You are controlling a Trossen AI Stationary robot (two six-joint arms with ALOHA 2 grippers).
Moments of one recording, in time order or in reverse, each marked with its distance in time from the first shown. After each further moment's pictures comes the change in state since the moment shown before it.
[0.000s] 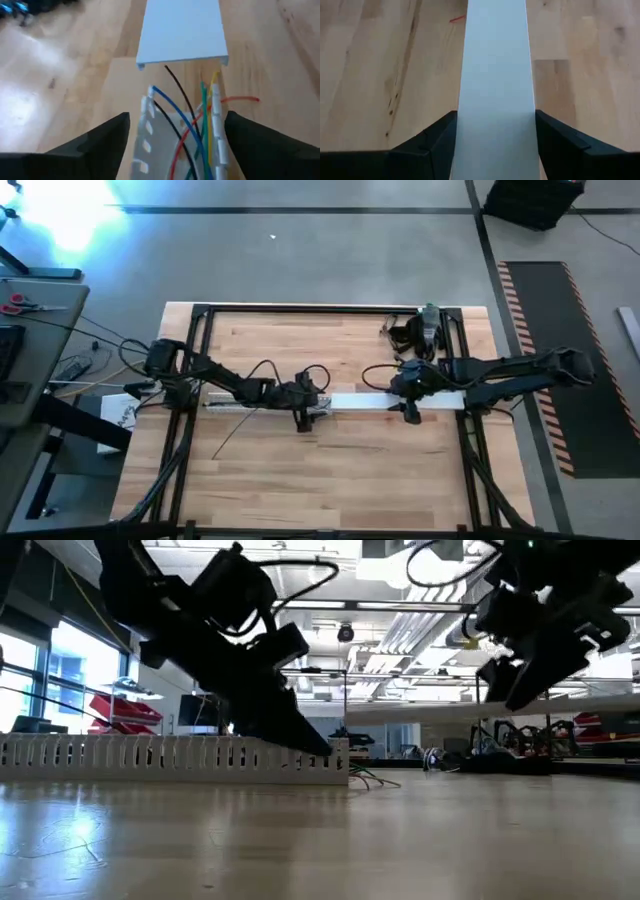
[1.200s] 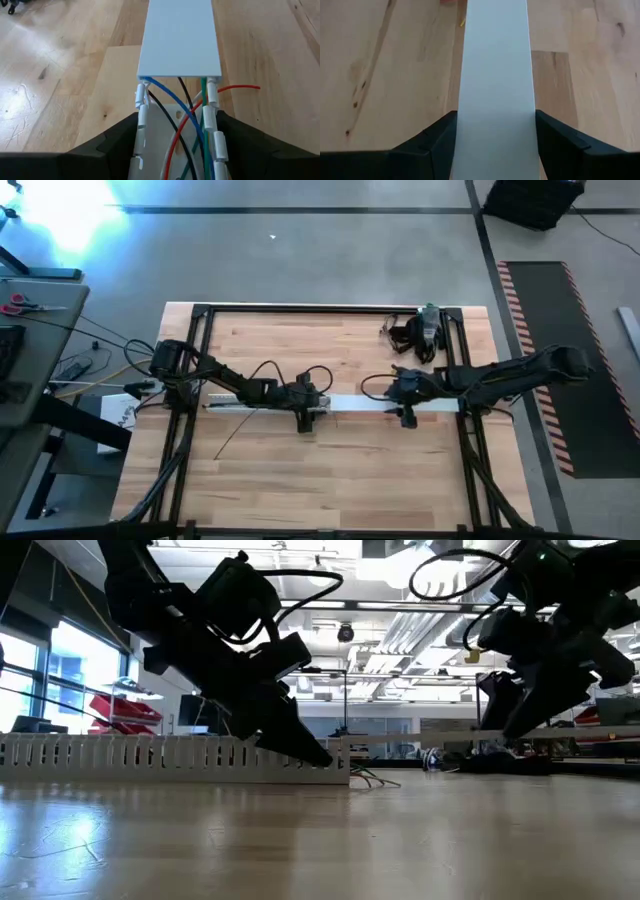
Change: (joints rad) left arm 0.005 0.016 0.005 -0.005 0.006 -0.008; right arm 0.065 0.091 -0.058 0.134 0.122 -0.035
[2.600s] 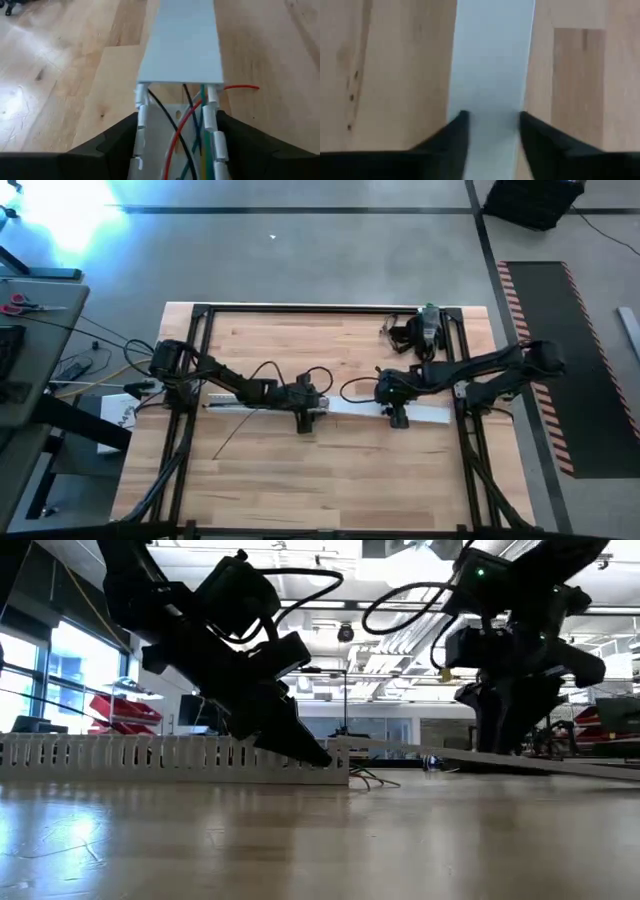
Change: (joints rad) left arm 0.000 0.000 0.000 -0.004 0.000 0.008; right arm -0.014 0.289 0.261 -0.248 -0.048 -0.010
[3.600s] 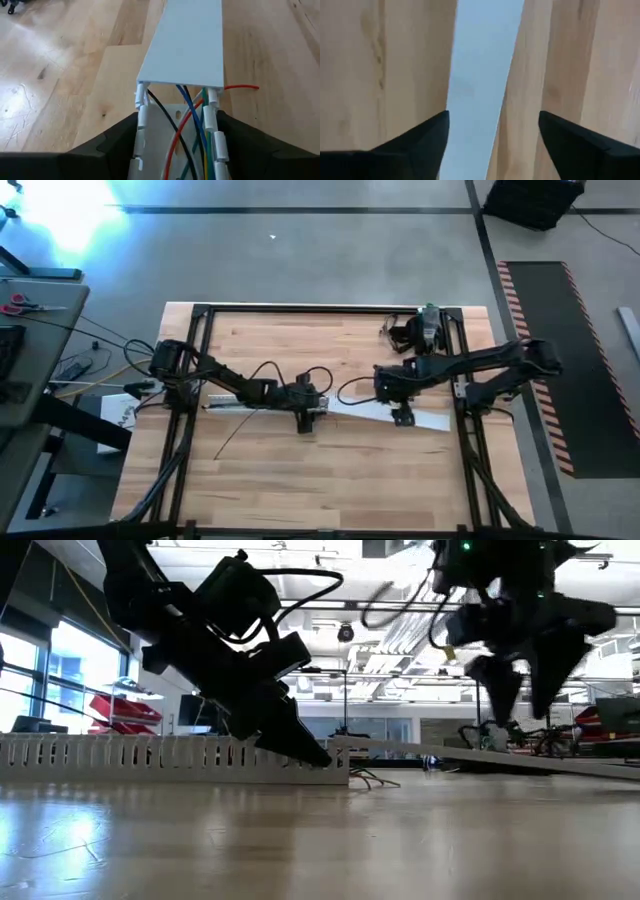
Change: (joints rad) left arm -0.001 0.000 0.000 -0.001 -0.008 -0.010; right arm 0.025 0.008 0.233 -0.498 0.021 0.056
